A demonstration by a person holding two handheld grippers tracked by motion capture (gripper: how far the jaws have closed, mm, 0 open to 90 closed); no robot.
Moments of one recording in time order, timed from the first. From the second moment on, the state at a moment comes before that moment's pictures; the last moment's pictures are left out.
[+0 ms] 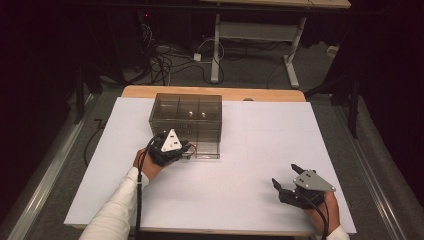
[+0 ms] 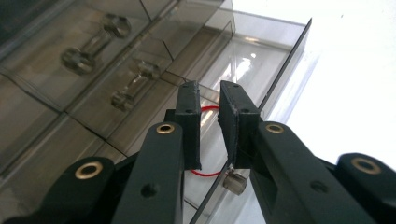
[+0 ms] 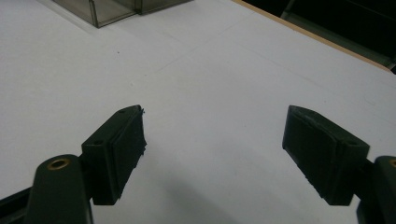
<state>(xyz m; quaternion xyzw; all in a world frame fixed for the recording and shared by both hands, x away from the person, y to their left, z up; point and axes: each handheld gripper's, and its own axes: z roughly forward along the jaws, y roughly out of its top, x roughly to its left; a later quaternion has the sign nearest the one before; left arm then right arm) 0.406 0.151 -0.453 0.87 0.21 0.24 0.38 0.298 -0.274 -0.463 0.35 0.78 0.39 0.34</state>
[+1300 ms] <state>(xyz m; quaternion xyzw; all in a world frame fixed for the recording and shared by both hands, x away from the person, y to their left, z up) 0.366 0.172 -0.442 0.84 0.23 0.30 0.40 0.297 -0.274 -0.462 0.35 0.78 0.39 0.34</state>
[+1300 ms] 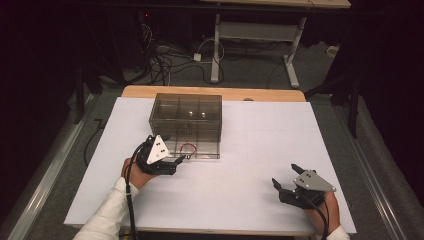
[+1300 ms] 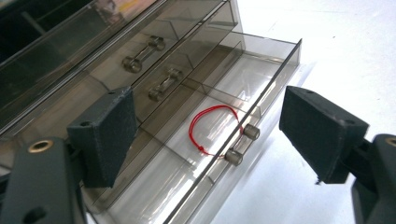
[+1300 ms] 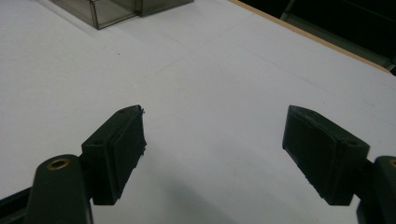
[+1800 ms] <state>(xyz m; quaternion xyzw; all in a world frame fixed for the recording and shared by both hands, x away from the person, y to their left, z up) 0.349 0.180 -0.452 0.83 0.24 0.30 0.39 0.297 -0.273 -0.462 0.35 0.78 0.39 0.34</state>
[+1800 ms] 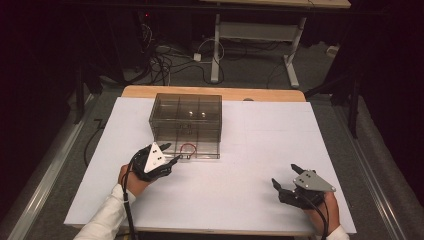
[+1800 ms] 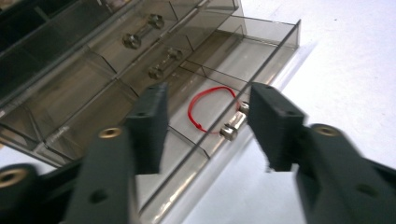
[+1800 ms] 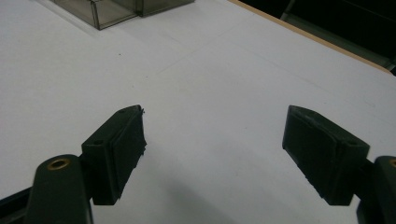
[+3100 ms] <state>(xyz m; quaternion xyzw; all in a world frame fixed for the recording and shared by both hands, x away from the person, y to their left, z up) 0.345 0.176 -0.481 0.88 0.22 0.27 0.33 0.299 -0.271 -0.464 0.35 0.78 0.39 0.33</state>
